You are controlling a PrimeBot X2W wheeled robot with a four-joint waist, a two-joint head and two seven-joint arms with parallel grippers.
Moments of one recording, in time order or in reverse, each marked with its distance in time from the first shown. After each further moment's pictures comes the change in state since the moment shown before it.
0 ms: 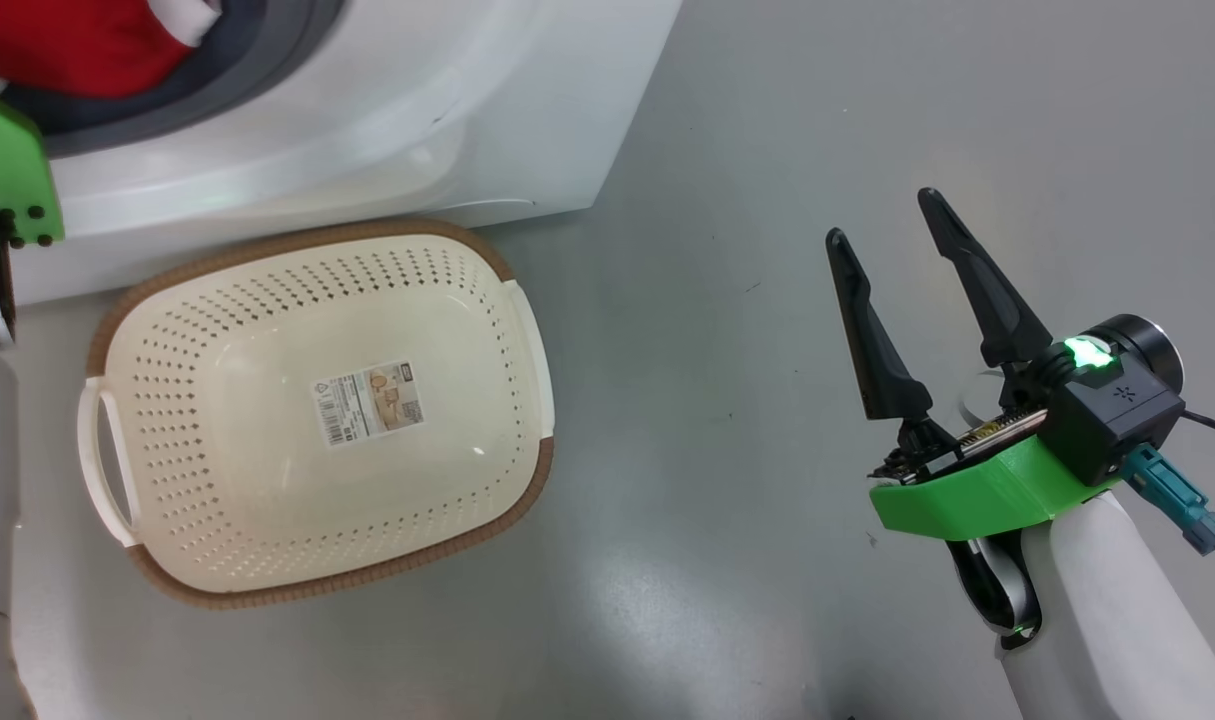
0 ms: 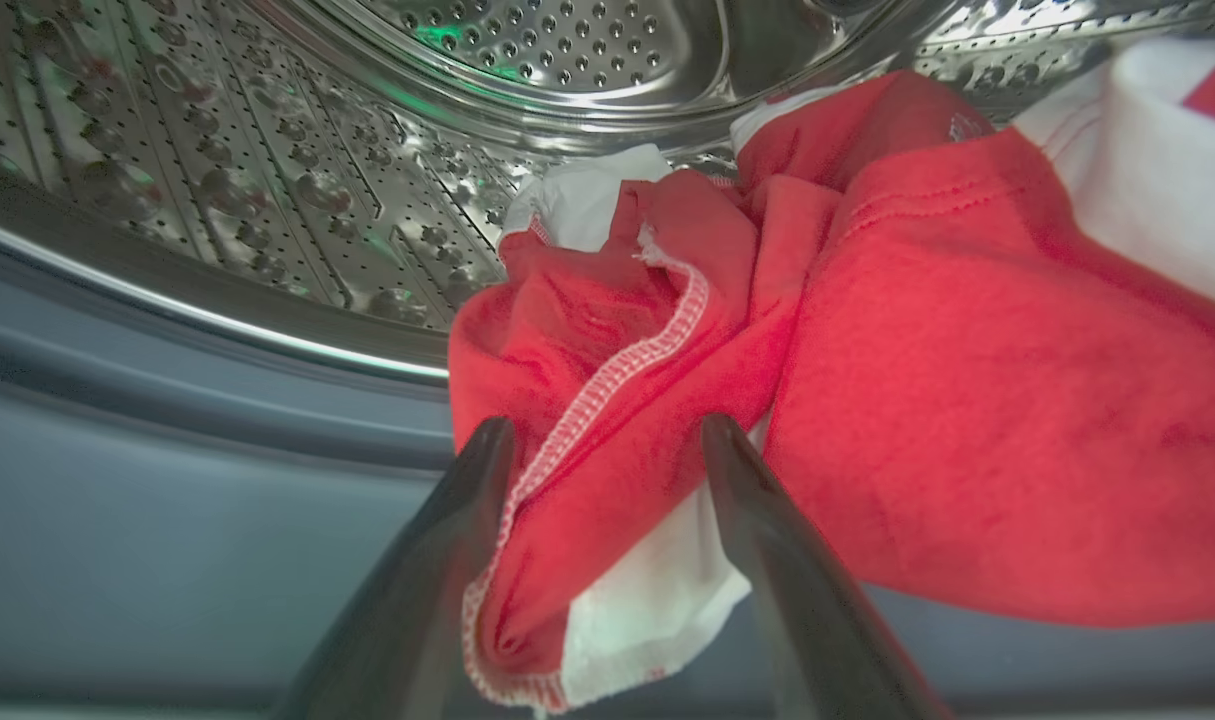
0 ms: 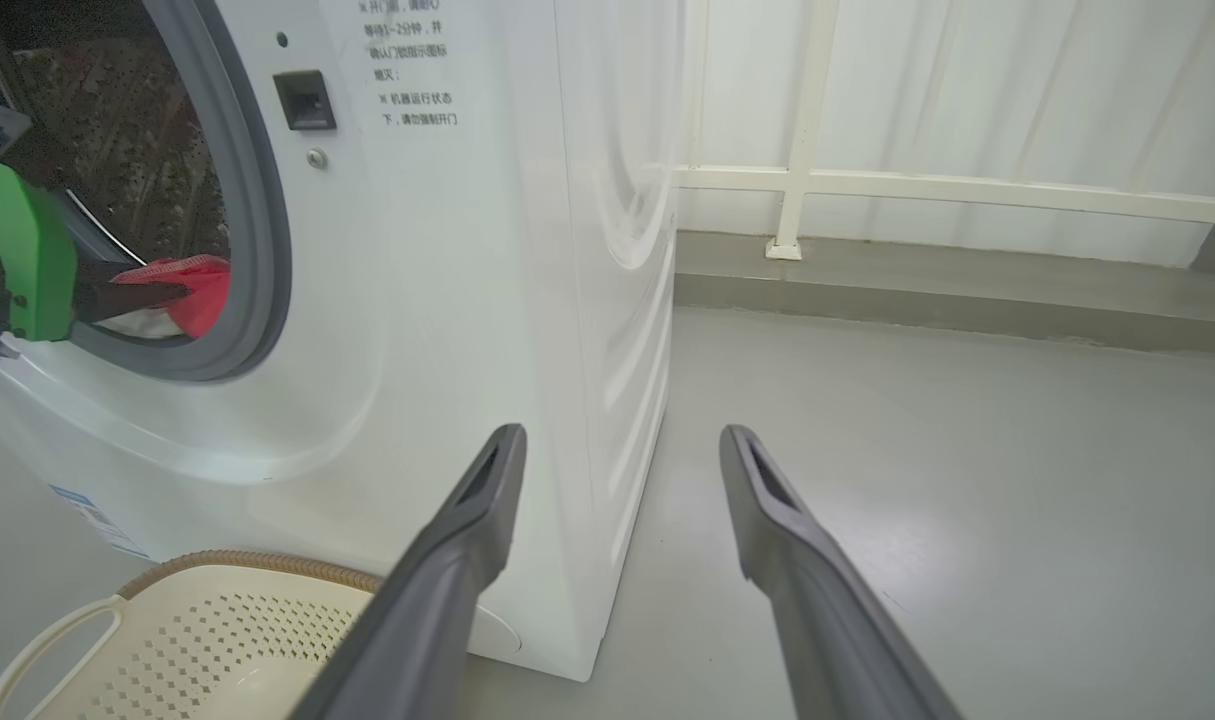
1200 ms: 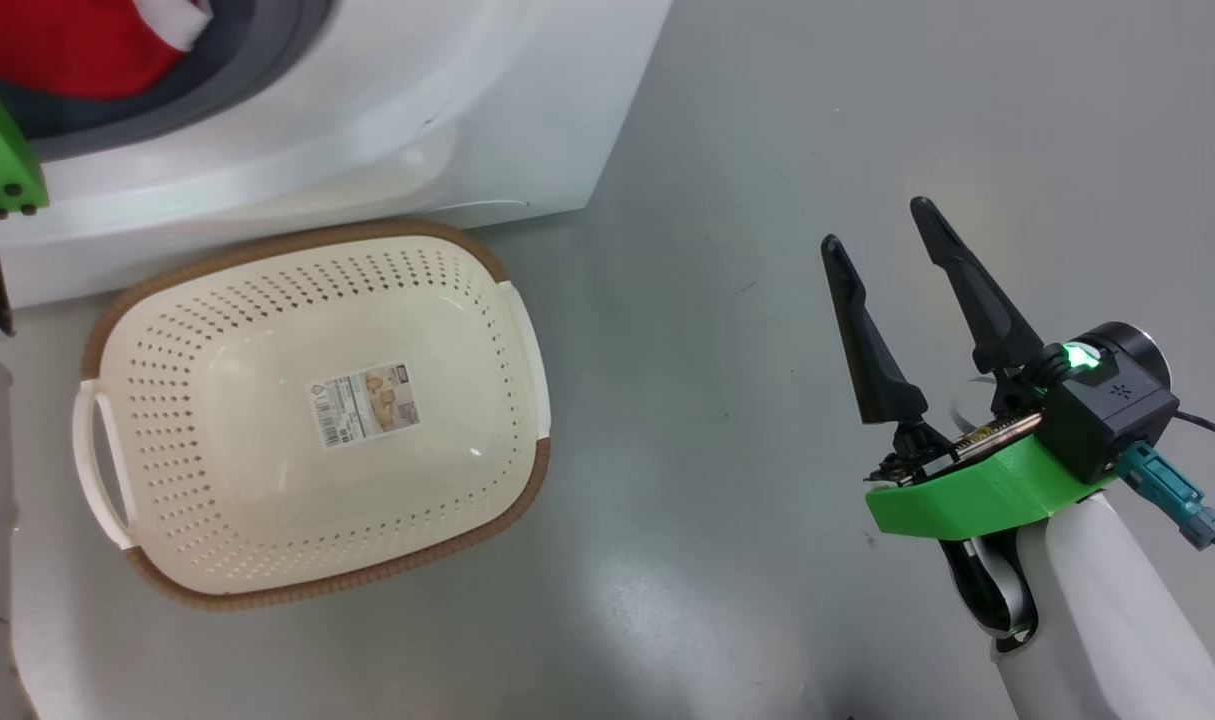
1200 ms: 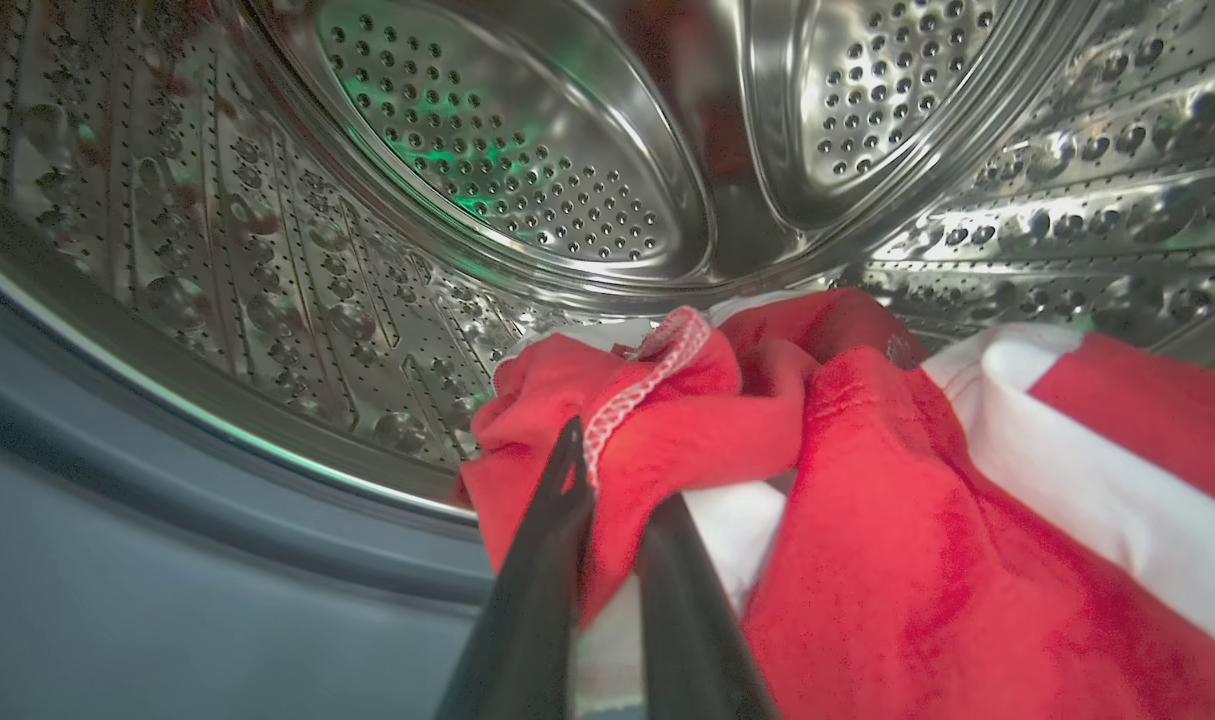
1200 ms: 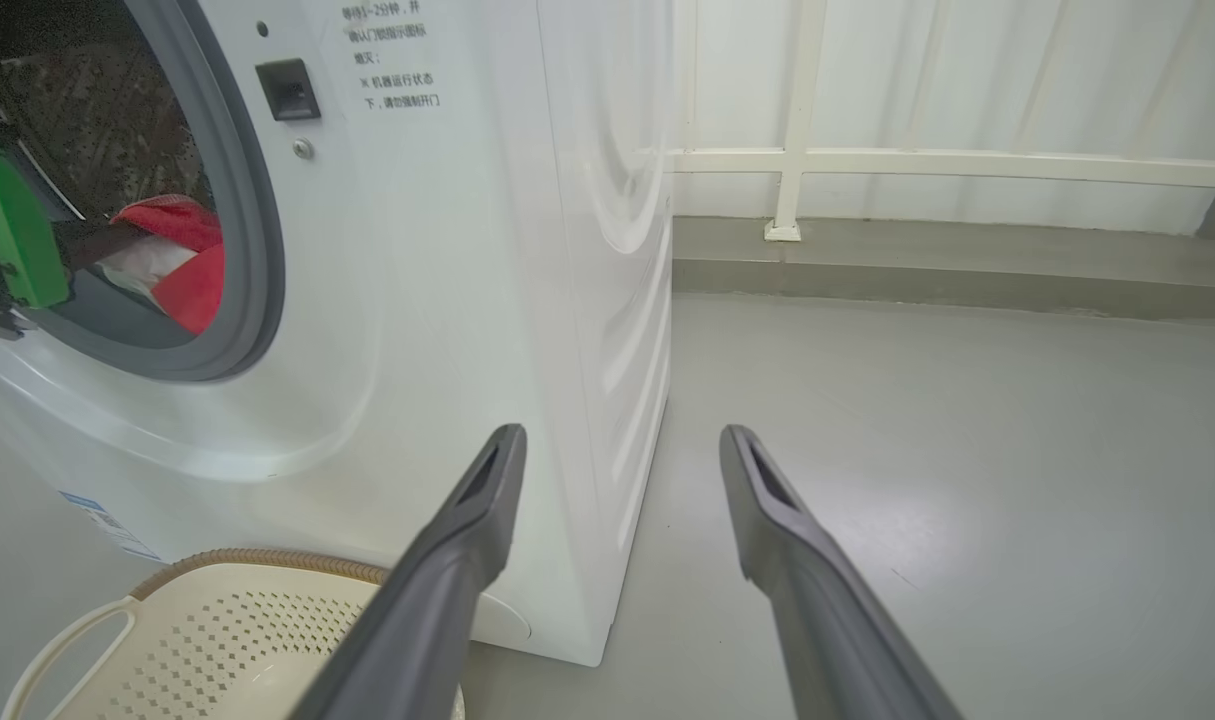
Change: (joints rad) left arm 0.015 0.009 0.008 -0.052 -0.106 0.007 -0.196; right arm 0.000 0.000 0.013 0.021 0.040 0.000 0.000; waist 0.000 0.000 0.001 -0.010
